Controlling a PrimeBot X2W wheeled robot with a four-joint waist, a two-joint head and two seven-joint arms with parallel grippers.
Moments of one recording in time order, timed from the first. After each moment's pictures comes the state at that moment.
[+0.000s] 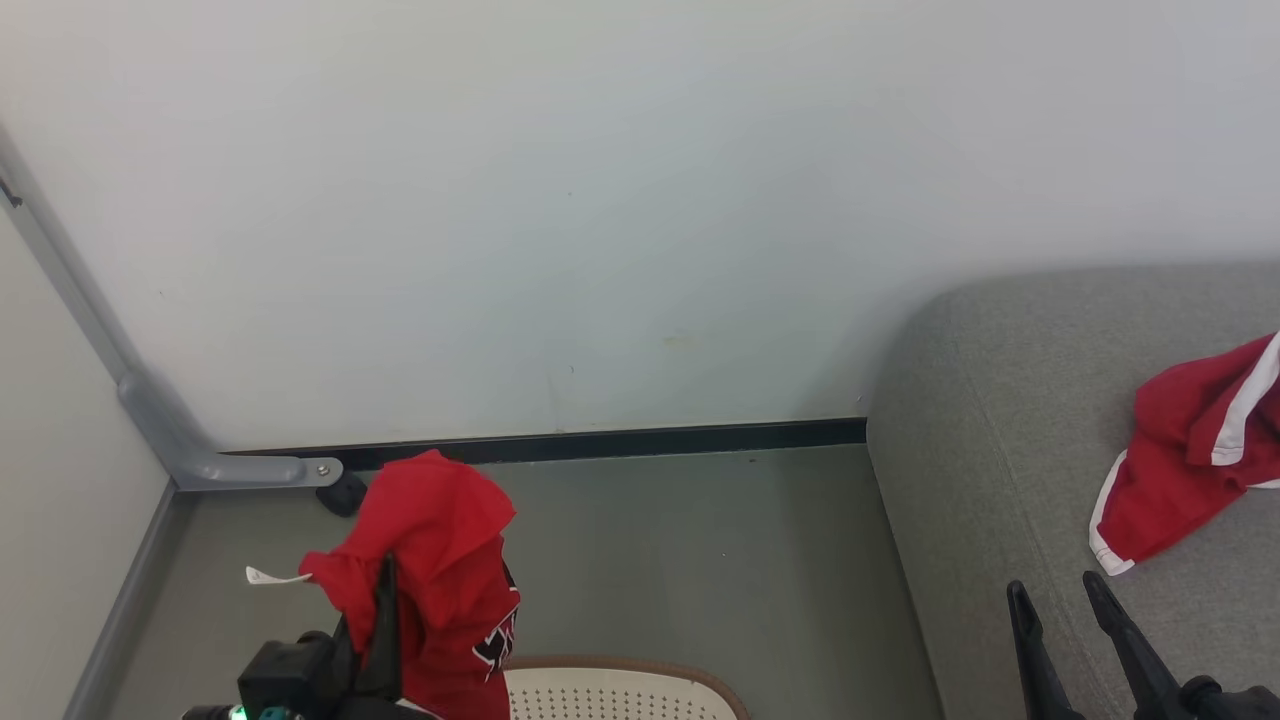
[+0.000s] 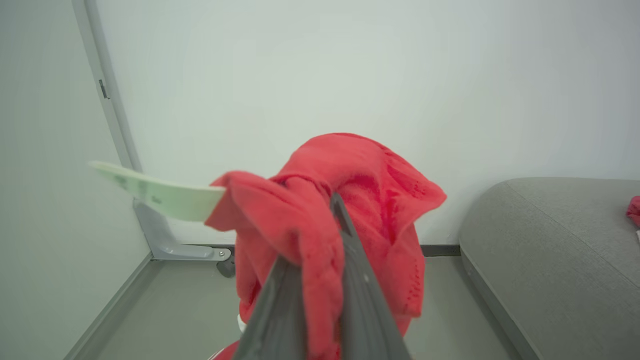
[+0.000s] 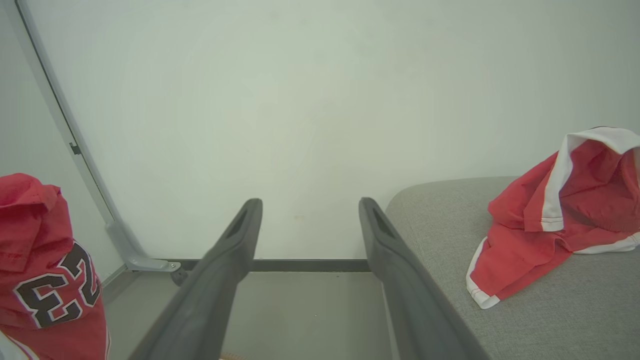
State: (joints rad) left arm -0.13 0.11 -0.24 0.32 -0.35 0.12 -0.25; right arm 0.09 -0.19 0.12 -0.02 0.29 0.05 -0.19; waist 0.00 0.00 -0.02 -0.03
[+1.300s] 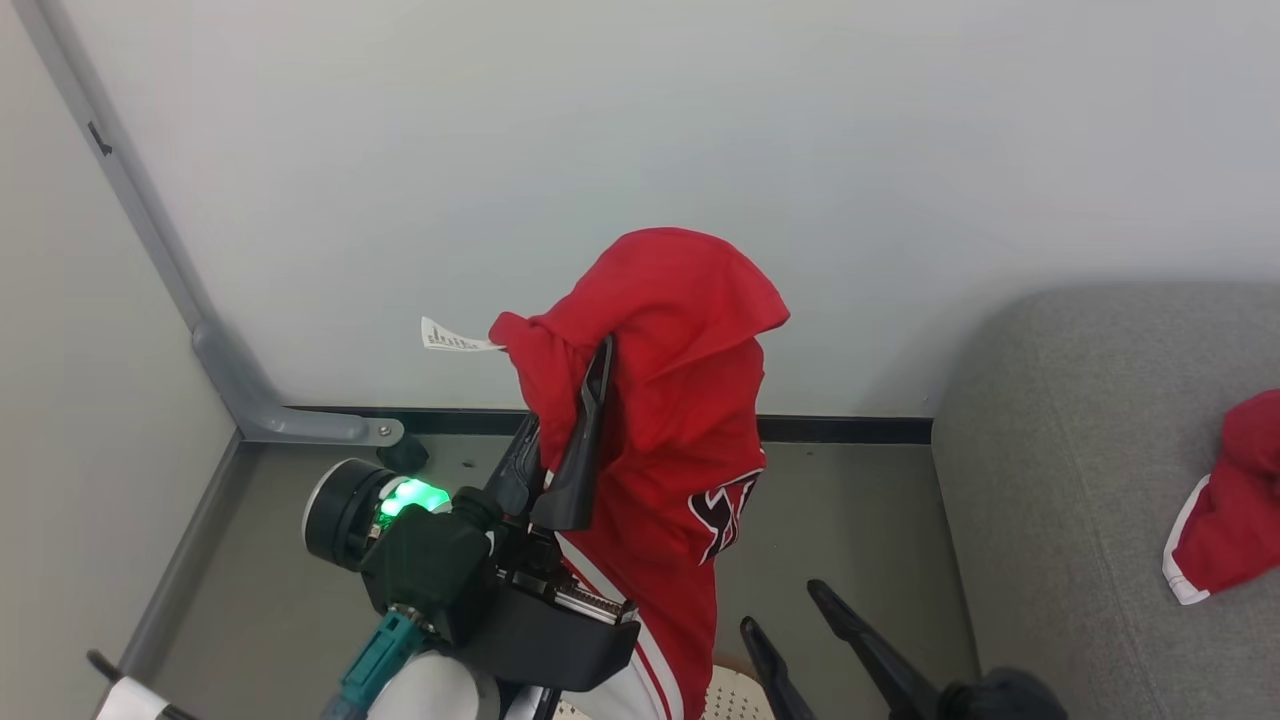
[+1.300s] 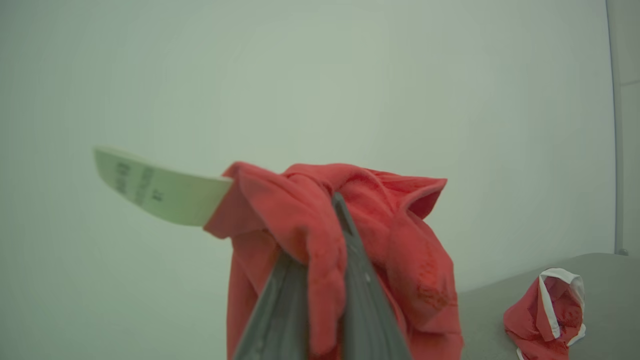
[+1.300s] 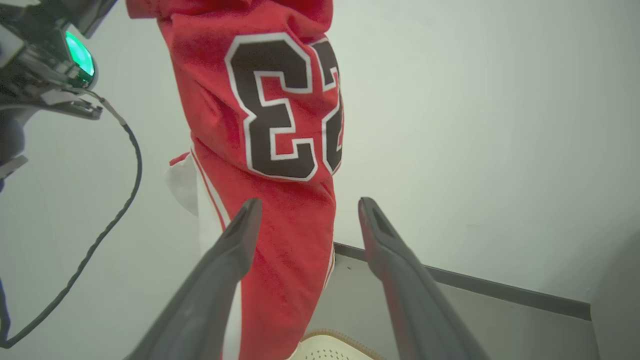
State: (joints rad) left arm -0.35 0.06 -0.45 -0.08 -0.29 0.07 -0.20; right arm 0.01 -0.11 0.44 -0.10 0.27 0.11 -0.12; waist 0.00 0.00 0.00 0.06
